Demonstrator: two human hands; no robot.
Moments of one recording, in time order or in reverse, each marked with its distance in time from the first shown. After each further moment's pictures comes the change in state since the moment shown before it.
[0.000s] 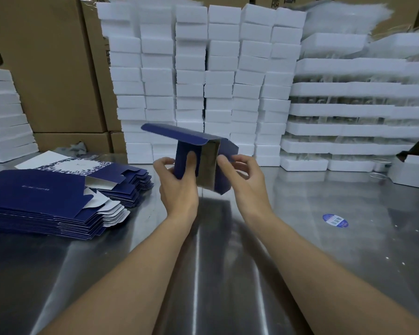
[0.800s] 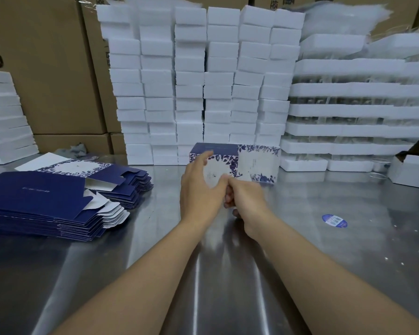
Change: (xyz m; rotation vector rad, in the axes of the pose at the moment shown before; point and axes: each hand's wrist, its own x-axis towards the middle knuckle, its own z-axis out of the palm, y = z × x) left_hand -0.011 -0.007 0.017 0.320 -0.265 0.331; right_hand 0.003 0.005 0.002 -0.030 0.039 0.391
